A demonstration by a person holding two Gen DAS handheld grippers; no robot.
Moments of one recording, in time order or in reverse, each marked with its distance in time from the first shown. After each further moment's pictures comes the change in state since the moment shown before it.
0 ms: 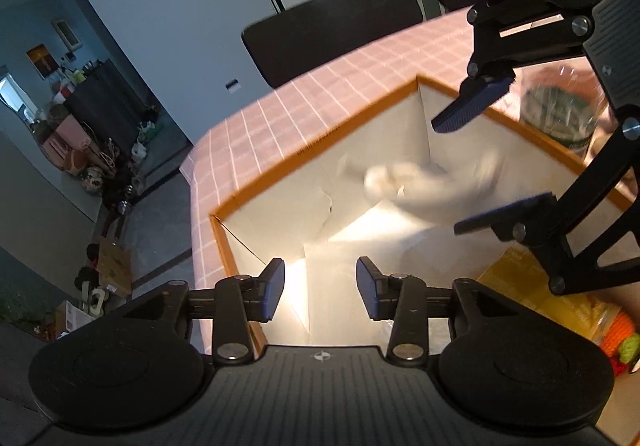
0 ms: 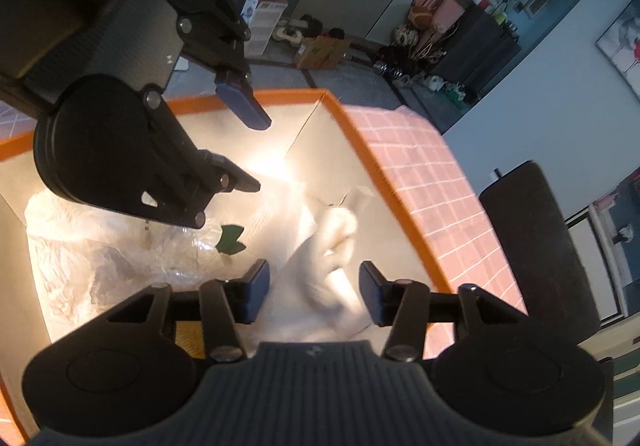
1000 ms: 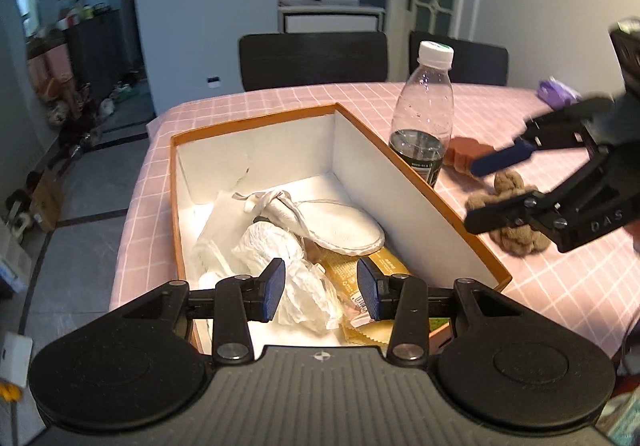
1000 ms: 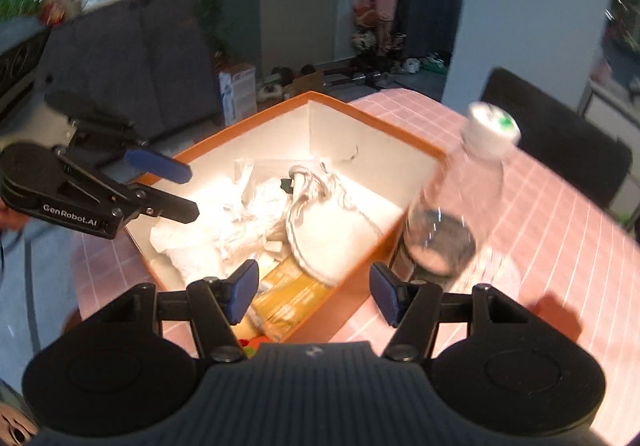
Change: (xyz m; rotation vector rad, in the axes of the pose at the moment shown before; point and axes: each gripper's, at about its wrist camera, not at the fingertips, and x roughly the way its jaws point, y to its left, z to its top) left arm -0.084 -0.030 -0.061 -0.351 -0.124 -0.200; right arm -0.104 0.014 -0.110 0.552 -0.143 0.168
